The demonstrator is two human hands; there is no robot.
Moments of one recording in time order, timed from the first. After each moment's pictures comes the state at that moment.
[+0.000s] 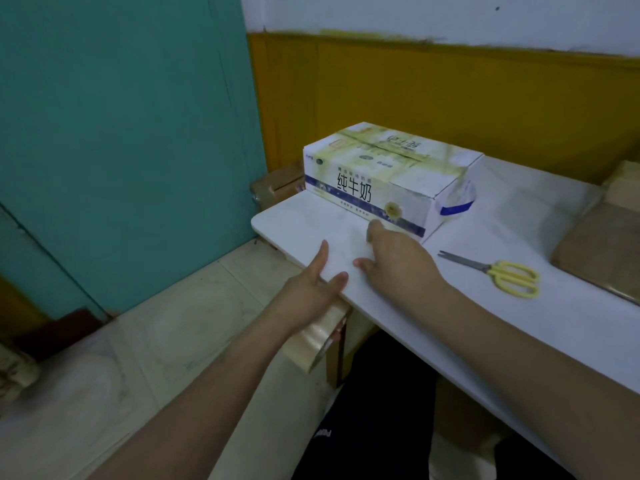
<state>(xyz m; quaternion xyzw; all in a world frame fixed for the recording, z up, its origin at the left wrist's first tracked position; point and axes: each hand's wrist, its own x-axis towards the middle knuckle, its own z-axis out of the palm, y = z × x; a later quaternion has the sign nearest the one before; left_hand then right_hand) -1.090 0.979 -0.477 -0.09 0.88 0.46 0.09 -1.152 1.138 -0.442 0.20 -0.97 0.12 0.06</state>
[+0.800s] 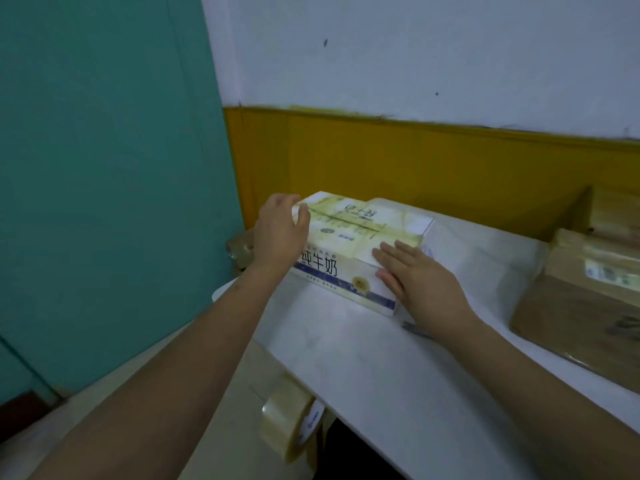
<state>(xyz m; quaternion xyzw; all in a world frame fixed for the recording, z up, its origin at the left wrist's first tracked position) -1.257 0.978 -0.383 -0.03 0.90 0.30 -0.31 -1.225 1.230 -0.426 0.27 -0.92 0.10 0.26</state>
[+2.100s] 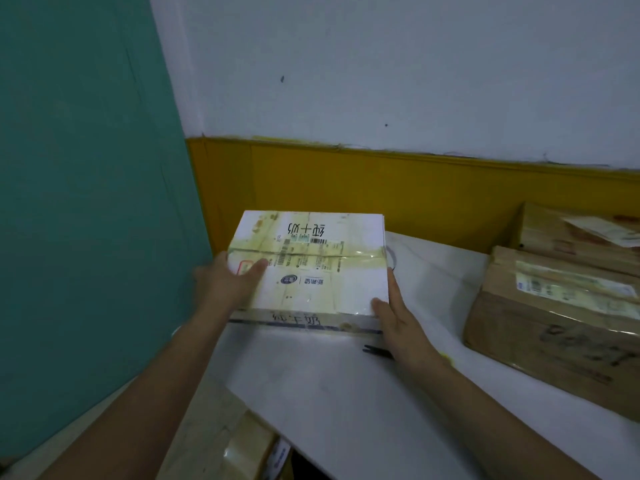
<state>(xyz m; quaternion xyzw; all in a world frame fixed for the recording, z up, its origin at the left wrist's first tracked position) -1.255 0.952 -0.406 -0.19 0.89 0.37 -0.17 -1.197 1.246 -0.438 0.11 -0.81 0.57 0.04</state>
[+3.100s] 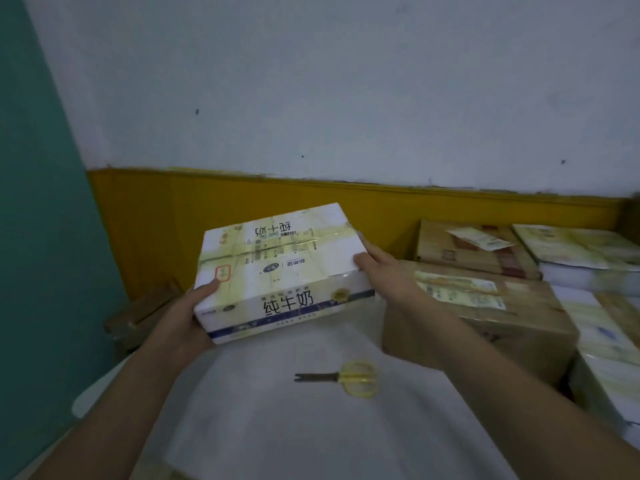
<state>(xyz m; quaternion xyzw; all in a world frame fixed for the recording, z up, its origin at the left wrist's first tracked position) -1.233 1.023 -0.377 0.00 0.54 0.84 0.08 -1.203 1.327 -0.324 0.01 -0.84 0.53 0.12</state>
